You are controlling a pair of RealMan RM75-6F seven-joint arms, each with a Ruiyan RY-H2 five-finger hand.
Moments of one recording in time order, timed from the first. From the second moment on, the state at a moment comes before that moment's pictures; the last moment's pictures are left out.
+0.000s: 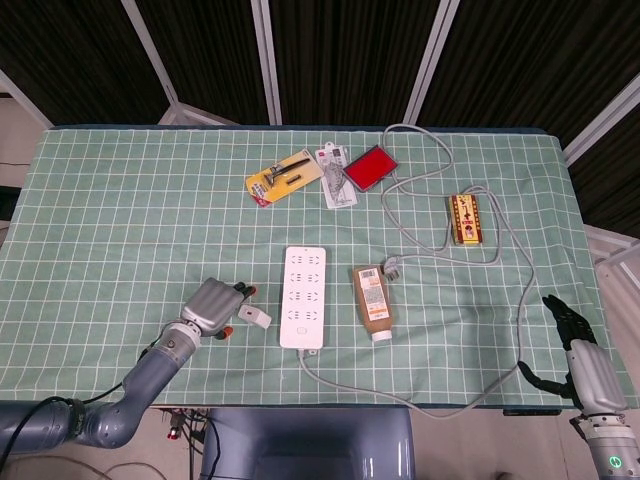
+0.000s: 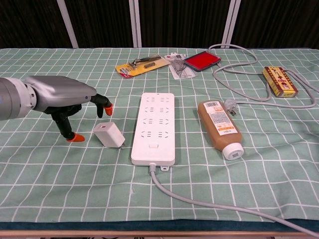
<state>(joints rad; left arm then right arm) -0.87 -1.40 -0.06 -1.79 0.75 0.89 0.81 0.06 -1.06 0.04 -1.76 -1.46 1.39 0.31</state>
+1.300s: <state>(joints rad) -0.90 -1.49 -0.02 -1.65 0.91 0.88 0.60 0.06 -1.06 0.04 -1.77 -1.45 1.39 0.31</state>
